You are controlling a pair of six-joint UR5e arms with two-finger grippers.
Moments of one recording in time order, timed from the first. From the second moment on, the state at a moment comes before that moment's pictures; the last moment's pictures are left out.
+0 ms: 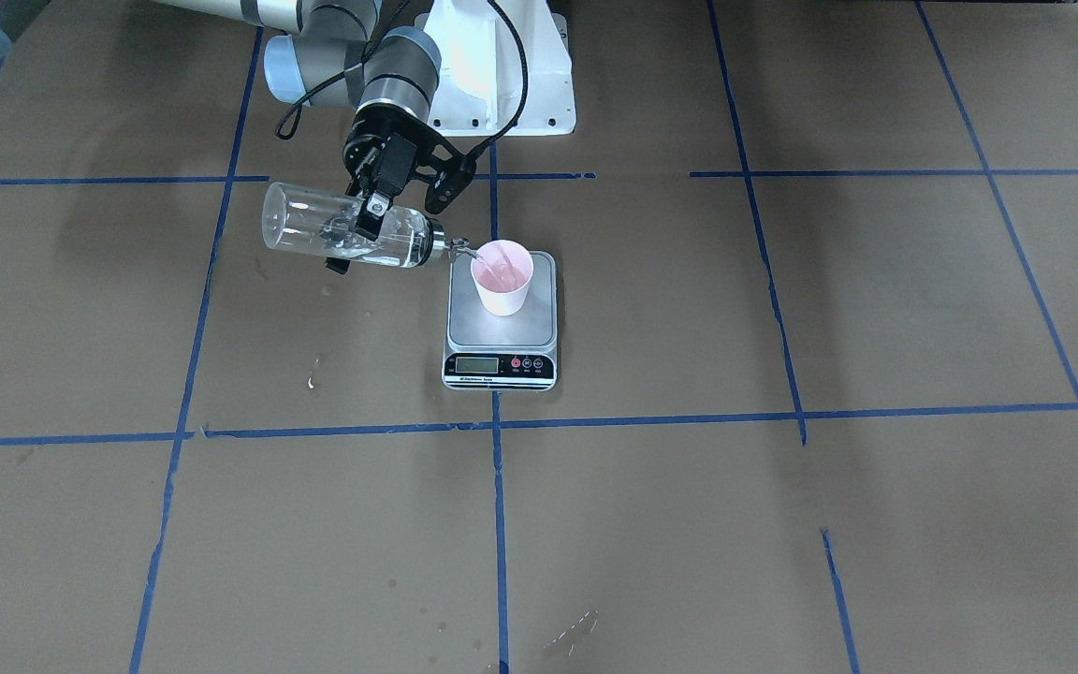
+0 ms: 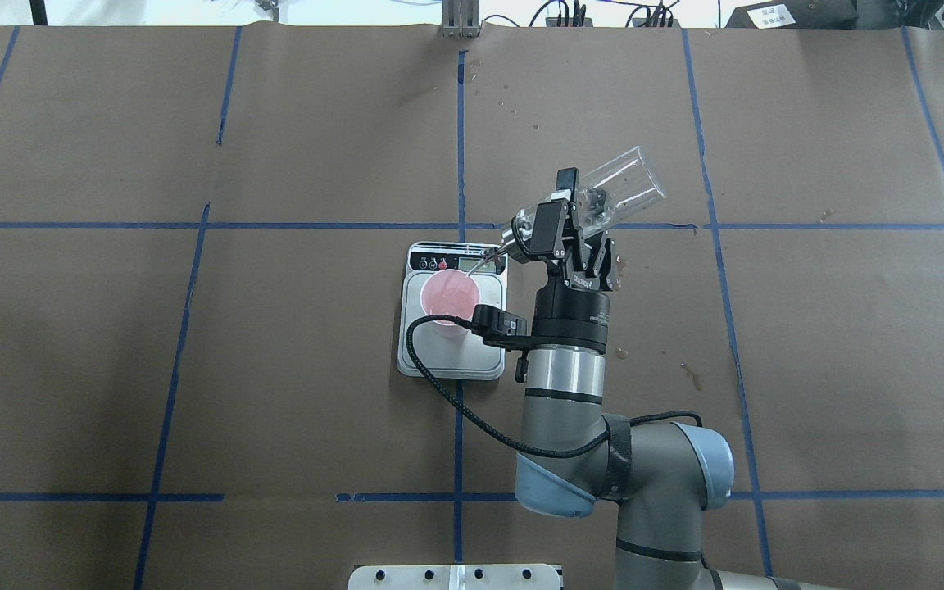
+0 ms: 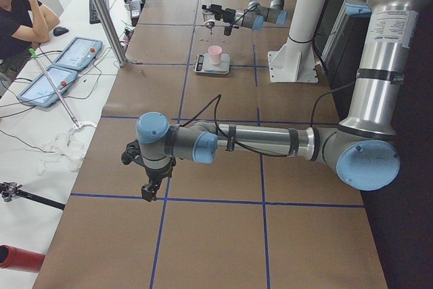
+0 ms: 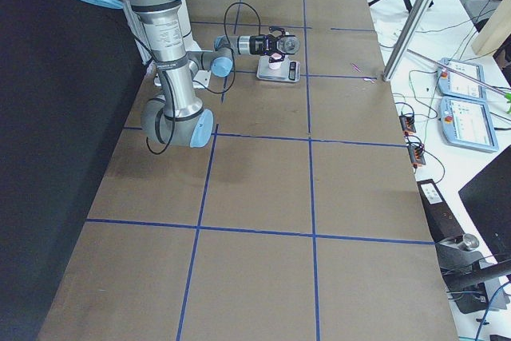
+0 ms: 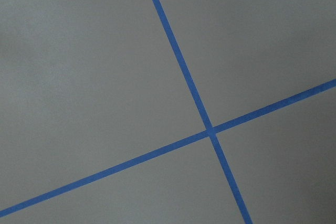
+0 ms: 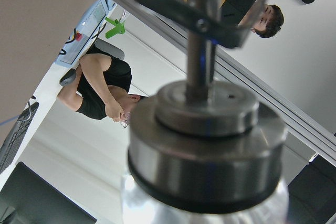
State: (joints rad) left arm -1.54 -1.70 -1.49 -1.70 -2.25 0.26; right arm 0.20 -1.09 1.70 -1.39 -0.03 -0.68
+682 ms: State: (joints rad) left arm -1.54 -1.70 -1.49 -1.69 -2.24 0.26; right arm 0.19 -1.10 1.60 -1.05 -0.01 -0.65
